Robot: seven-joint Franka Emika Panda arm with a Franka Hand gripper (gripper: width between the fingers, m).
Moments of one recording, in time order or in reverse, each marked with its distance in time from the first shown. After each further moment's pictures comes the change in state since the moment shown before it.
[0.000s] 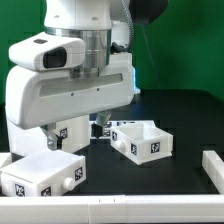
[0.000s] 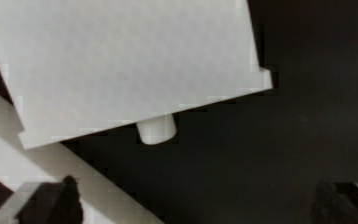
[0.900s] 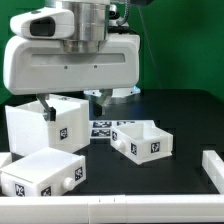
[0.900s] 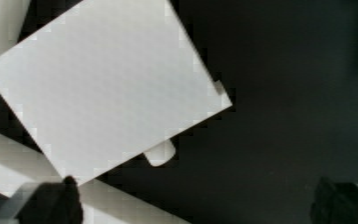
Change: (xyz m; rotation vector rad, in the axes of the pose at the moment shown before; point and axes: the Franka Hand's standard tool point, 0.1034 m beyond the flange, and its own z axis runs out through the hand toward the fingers) arm -0.023 -0.012 -0.029 -0.024 0.004 0.269
